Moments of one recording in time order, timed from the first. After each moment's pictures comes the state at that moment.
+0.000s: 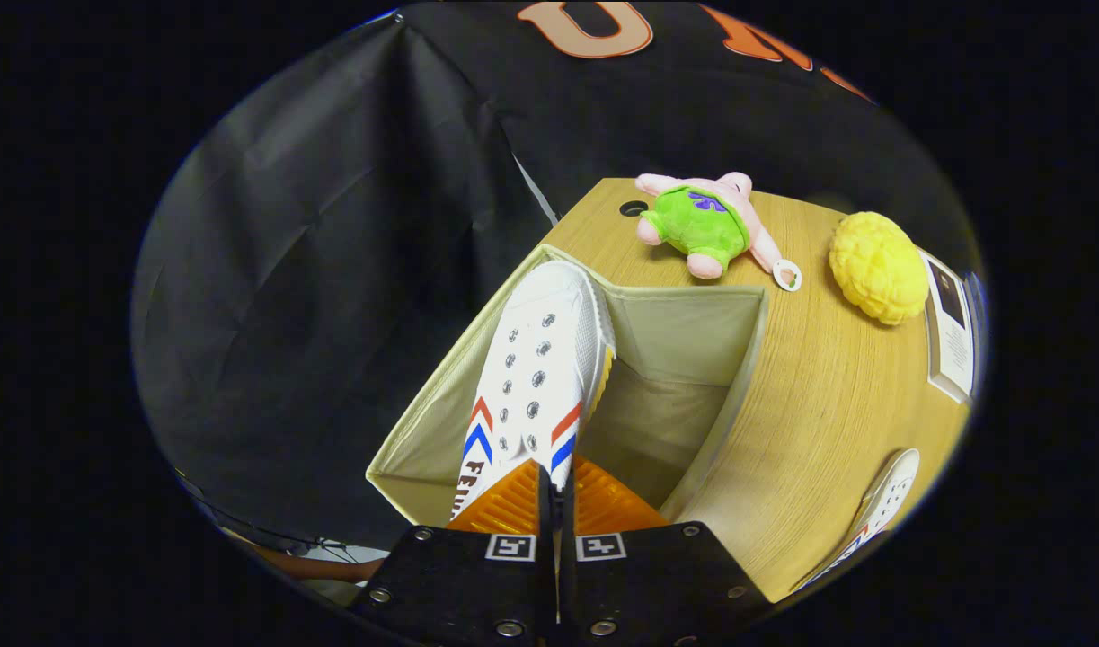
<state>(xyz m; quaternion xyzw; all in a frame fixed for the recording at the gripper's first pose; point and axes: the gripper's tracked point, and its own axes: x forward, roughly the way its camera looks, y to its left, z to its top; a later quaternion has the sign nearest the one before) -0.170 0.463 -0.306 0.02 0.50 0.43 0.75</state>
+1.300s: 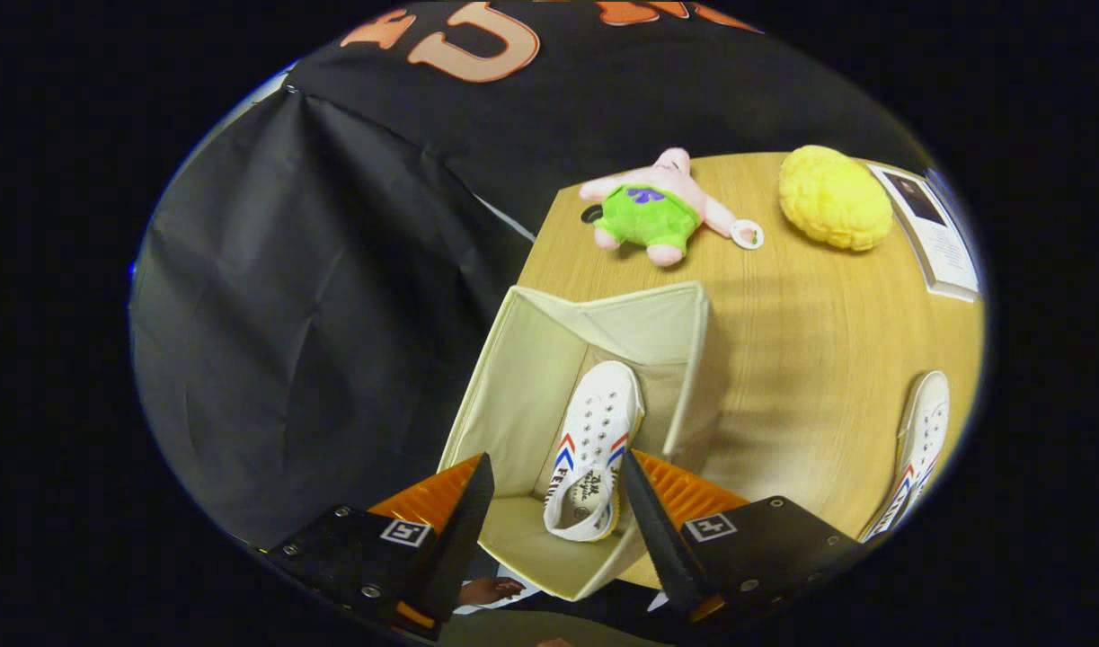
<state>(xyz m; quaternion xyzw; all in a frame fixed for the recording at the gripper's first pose) -0.152 0.377 -0.206 0.17 0.54 0.36 0.74</state>
